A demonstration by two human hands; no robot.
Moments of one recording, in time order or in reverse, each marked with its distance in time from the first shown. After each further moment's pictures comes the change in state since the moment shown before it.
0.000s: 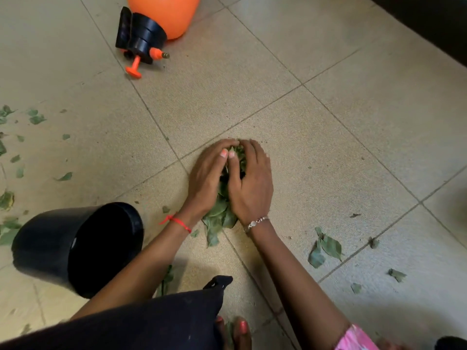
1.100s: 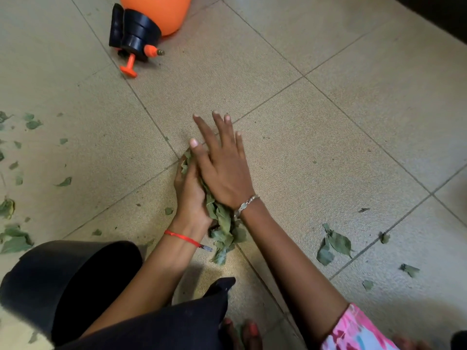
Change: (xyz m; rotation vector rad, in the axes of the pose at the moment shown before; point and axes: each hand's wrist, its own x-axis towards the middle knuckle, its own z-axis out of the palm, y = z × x) left_hand -0.012 0.021 -0.002 -0.956 0.444 -0.543; right_hand 0.018 -0.032 0.013 0.005 -0.320 -0.170
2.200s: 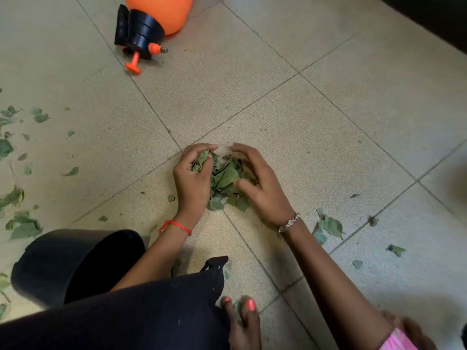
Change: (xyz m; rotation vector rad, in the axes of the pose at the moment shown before) left_hand 0.001 -0.004 -0.024 0.784 -0.131 0.717; right_hand -0.059 0.037 -0.040 0.369 -0.114 -0.023
